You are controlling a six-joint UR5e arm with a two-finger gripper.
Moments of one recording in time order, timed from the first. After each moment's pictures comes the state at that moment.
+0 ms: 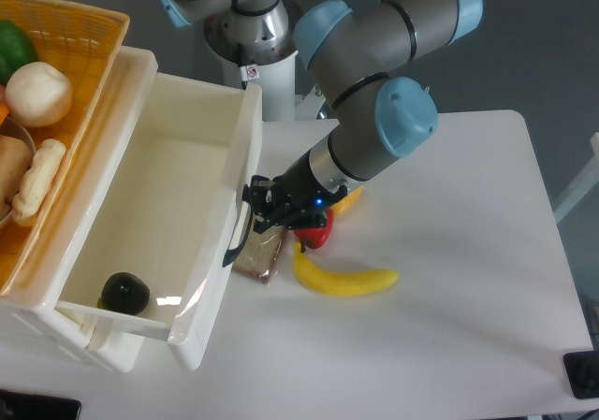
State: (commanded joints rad) arm 2.52 -1.88 -1.51 -1.59 1.01 0.73
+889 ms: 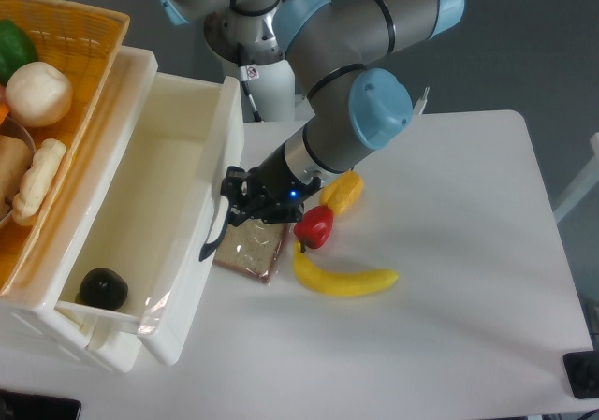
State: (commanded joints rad) arm 2.47 -1.85 -1.53 -1.58 0.97 0.73
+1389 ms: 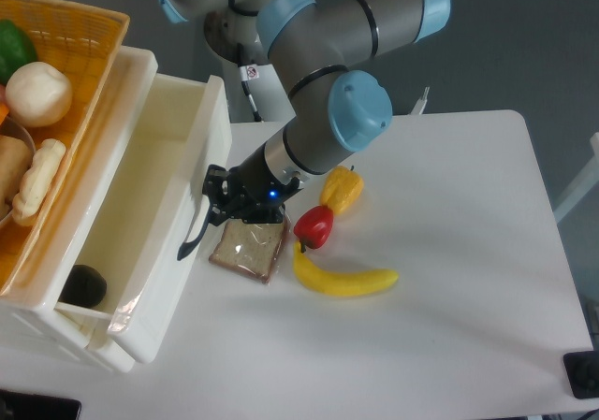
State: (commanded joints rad) arm 2.43 -1.84 -1.57 -1.57 0.96 0.73
